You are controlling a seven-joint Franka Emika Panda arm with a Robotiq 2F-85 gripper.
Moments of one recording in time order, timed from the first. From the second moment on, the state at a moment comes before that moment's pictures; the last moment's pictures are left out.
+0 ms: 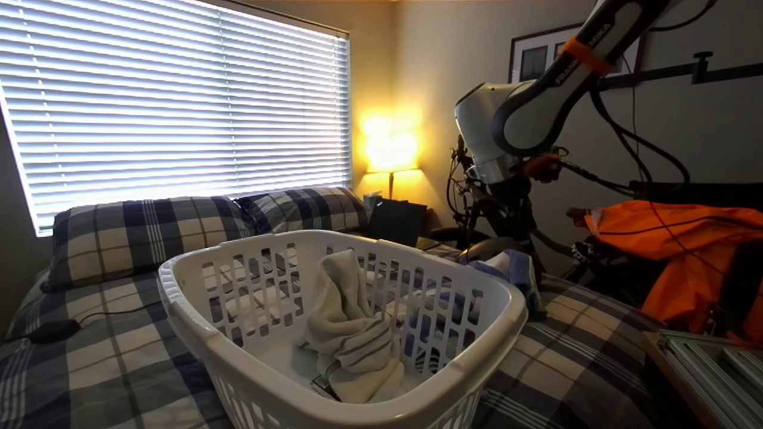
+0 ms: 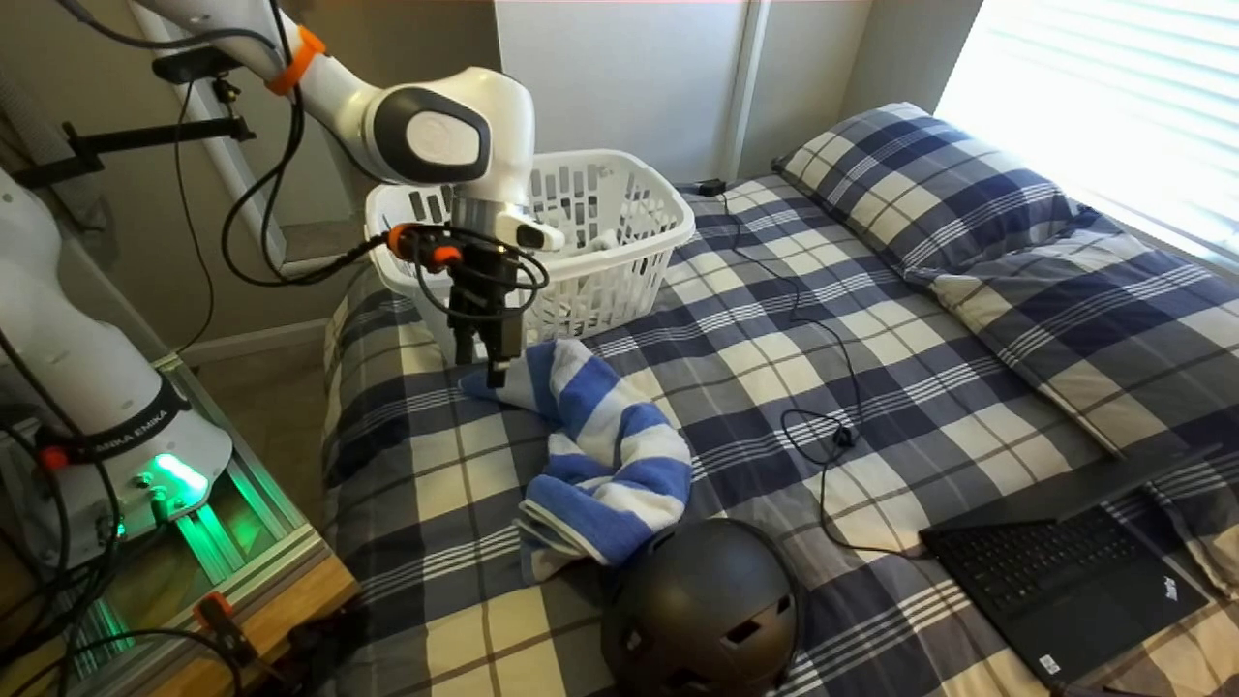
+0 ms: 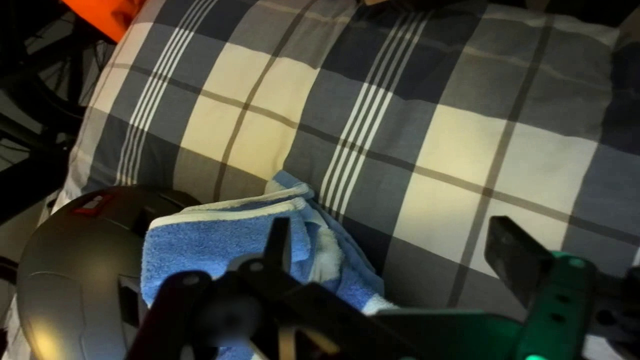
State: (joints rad) arm -0.28 0.06 -0.28 -2.34 -0.49 2.09 -0.03
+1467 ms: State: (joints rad) arm -0.32 0.36 -0.33 -2.27 -0.68 2.50 -0.10
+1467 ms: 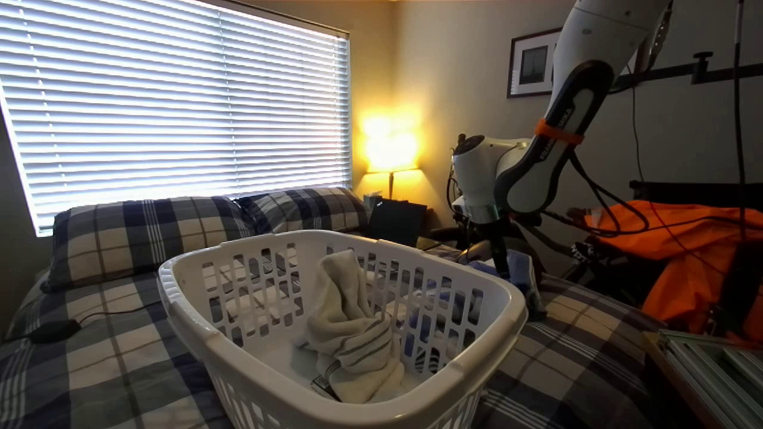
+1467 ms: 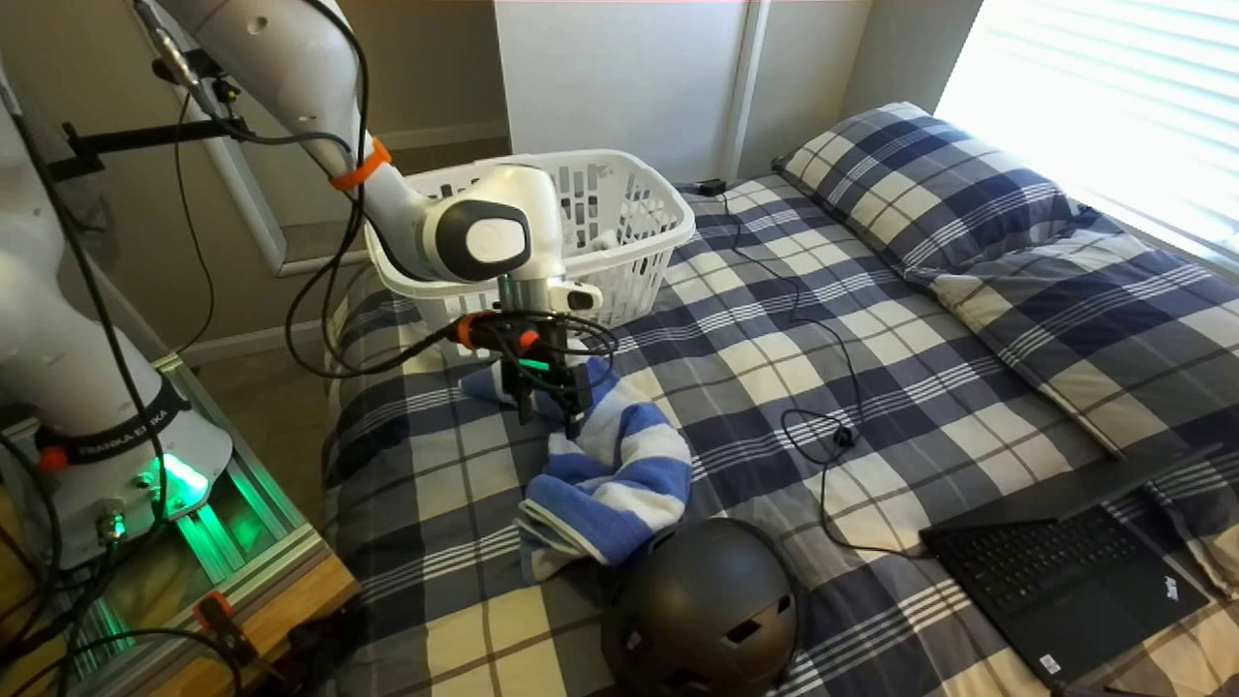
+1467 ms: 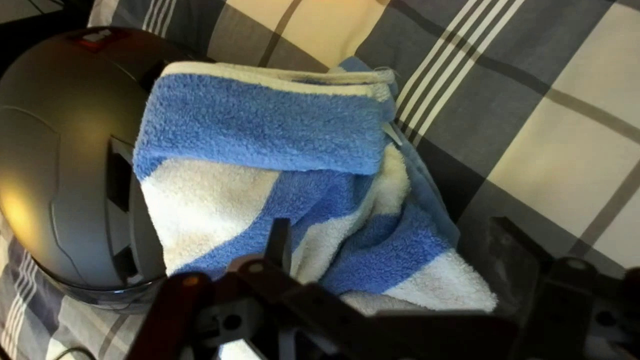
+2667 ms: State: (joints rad) arm -0.34 0.68 -0.35 -2.06 -0.70 2.47 -0.21
